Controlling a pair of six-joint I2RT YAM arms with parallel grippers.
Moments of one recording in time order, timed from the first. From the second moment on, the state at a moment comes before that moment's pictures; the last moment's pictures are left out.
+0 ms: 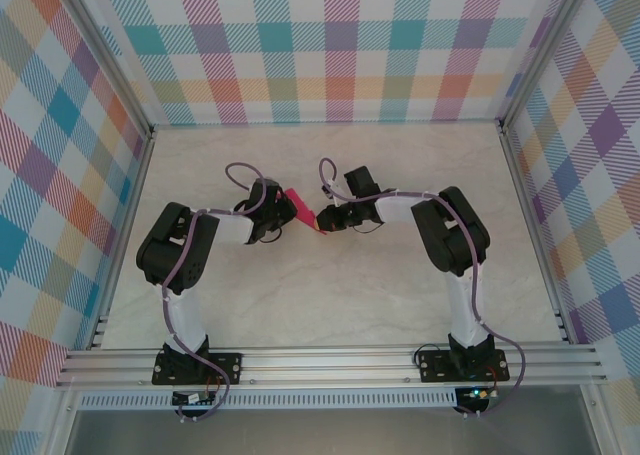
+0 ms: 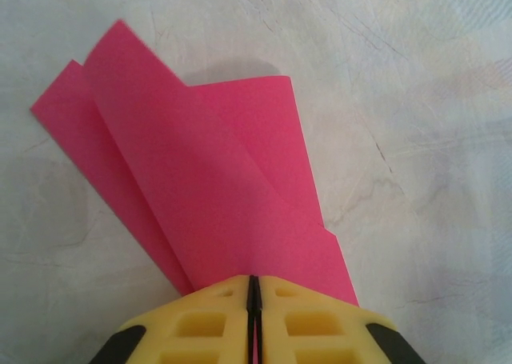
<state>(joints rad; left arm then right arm) -0.39 1.92 0.93 0.26 0.08 -0.85 0.54 2.13 1.29 -0.09 -0.70 0.27</state>
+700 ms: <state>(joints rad) -0.40 1.84 0.80 0.47 0.27 -0.83 0.49 2.21 1.34 -0.08 -0.89 0.45</state>
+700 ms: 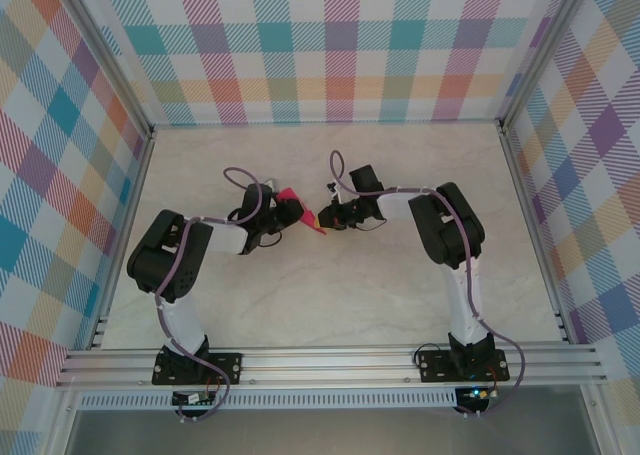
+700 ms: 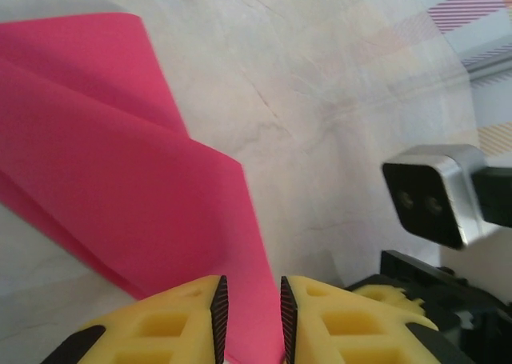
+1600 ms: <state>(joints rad) -0.44 1.91 0.78 0.52 0.26 -0.83 0.48 2.25 1.43 -0.23 -0.89 0.50</state>
